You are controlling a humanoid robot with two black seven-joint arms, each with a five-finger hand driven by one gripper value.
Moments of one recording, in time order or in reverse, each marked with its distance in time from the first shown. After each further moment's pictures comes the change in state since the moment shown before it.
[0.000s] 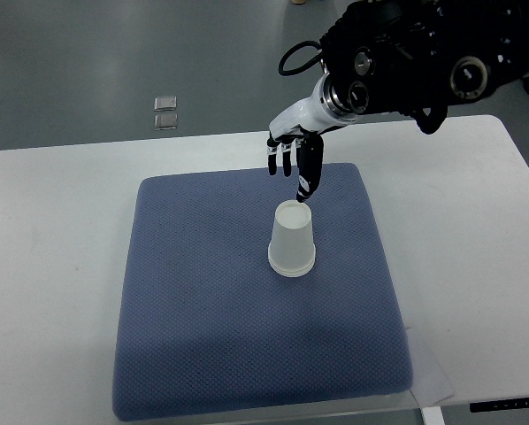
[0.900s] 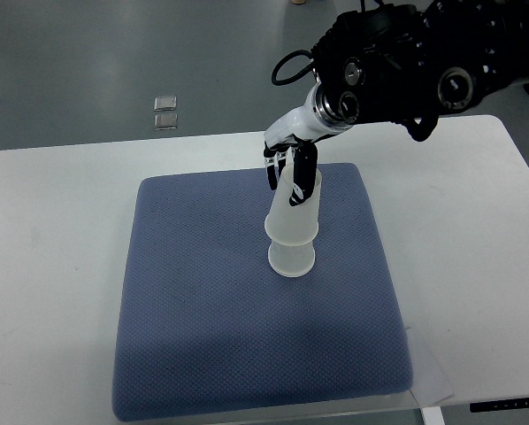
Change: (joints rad) left arm 0.000 0.000 0.000 0.000 0.000 0.000 0.000; right arm -0.013 0.047 0.001 0.002 -0.005 0.002 -0.002
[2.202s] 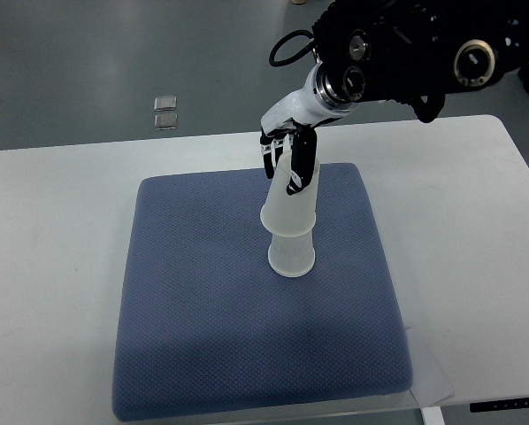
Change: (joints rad) left arm 0.000 0.000 0.000 0.000 0.000 0.000 0.000; right arm 0.044 -0.028 0.022 -0.001 0.002 0.035 -0.004
